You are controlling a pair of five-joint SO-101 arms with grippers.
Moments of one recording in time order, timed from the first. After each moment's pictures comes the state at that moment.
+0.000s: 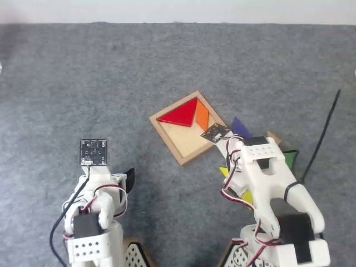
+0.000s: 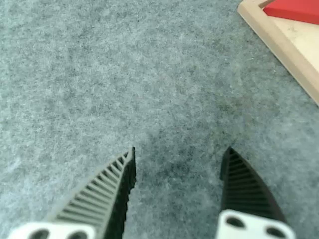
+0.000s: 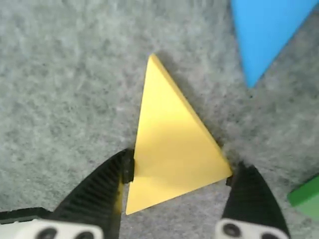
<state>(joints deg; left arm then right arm) -14.2 -103.1 97.7 72.0 -0.7 -12.5 -10.3 52.4 62.7 34.8</state>
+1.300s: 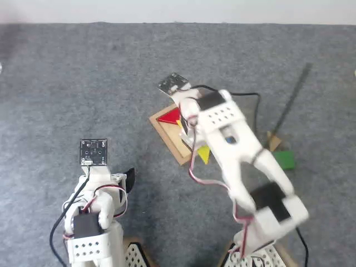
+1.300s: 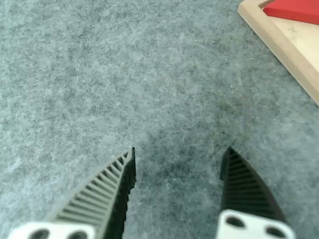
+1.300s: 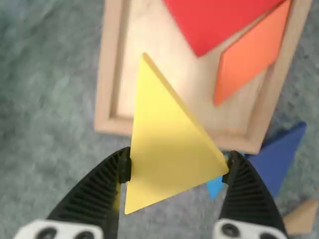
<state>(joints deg) -14.2 -103.1 97.7 72.0 -0.7 -29.6 10.6 4.0 76.7 16.3</state>
